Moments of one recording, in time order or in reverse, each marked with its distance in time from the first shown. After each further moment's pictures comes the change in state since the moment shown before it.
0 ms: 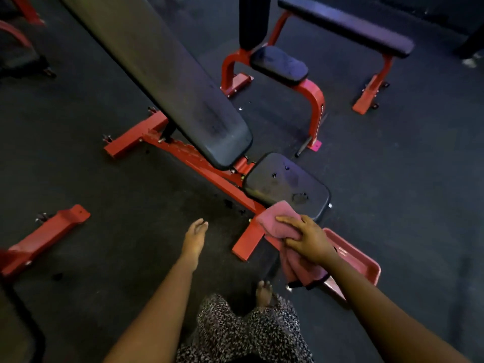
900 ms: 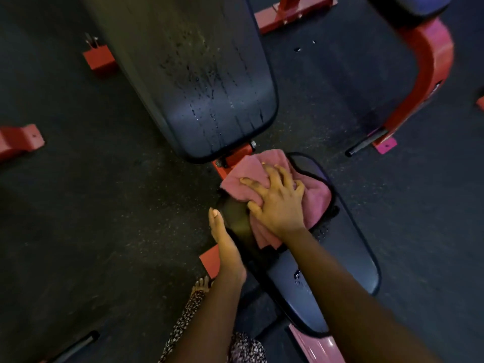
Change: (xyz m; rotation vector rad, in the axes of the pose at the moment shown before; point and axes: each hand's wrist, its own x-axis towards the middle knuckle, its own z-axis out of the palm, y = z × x) left_hand 0.281 -0.043 0.283 -1.000 0.174 -0.217; right_hand 0.382 0.143 0.097 -0.414 -0.018 -0.403
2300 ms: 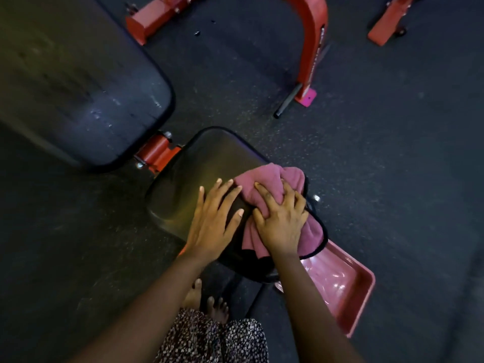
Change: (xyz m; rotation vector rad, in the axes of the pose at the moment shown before) left_hand -0.064 -0.007 0.057 1.815 -0.617 1.159; right_hand -0.149 0.053 0.010 0.116 0.274 0.730
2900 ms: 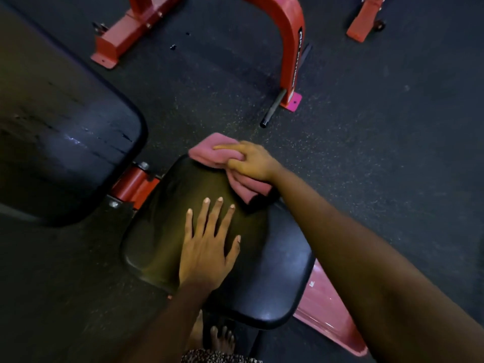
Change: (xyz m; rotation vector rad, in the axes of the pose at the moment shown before) left_hand 0.033 -0.005 0.022 0.429 -0.079 0.033; right_hand 0.197 -0.022 -0.002 0.284 -0.571 -0.360
